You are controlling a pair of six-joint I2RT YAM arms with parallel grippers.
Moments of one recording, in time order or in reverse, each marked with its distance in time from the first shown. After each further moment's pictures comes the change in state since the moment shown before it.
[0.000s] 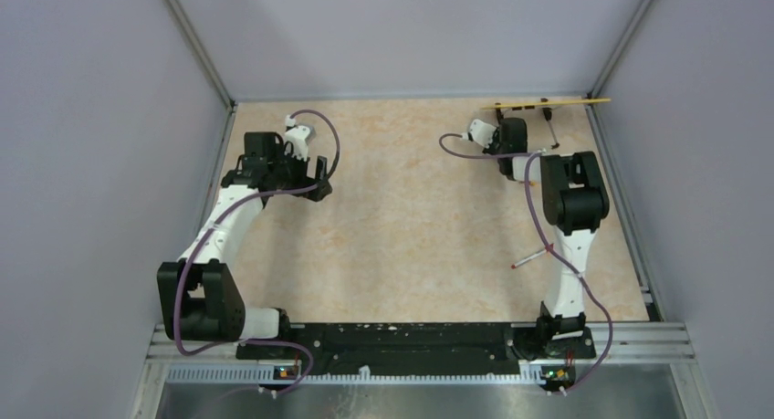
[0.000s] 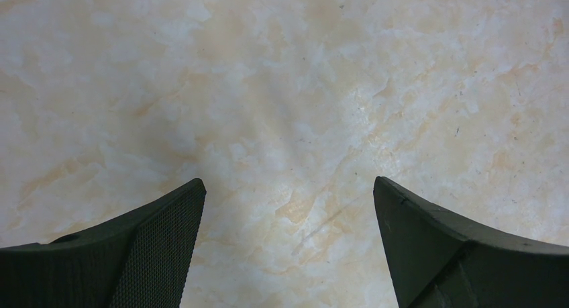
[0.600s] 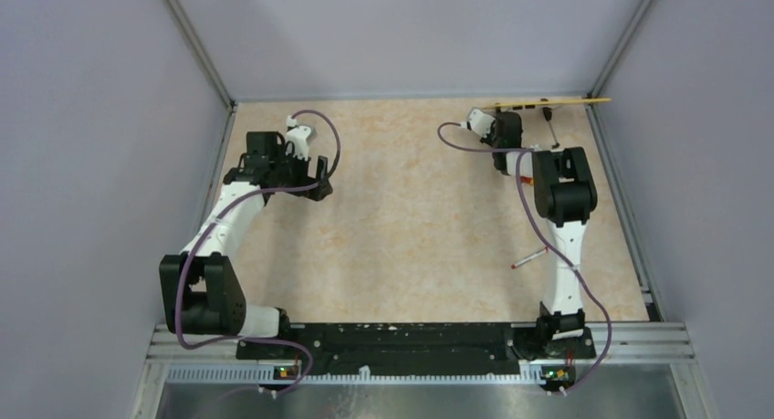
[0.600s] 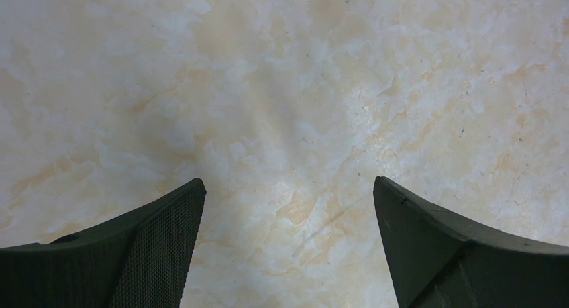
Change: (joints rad) left arm 0.000 0.032 0.008 0.000 -0.004 -0.007; right arm 0.005 0.120 0.123 0.108 0.087 0.043
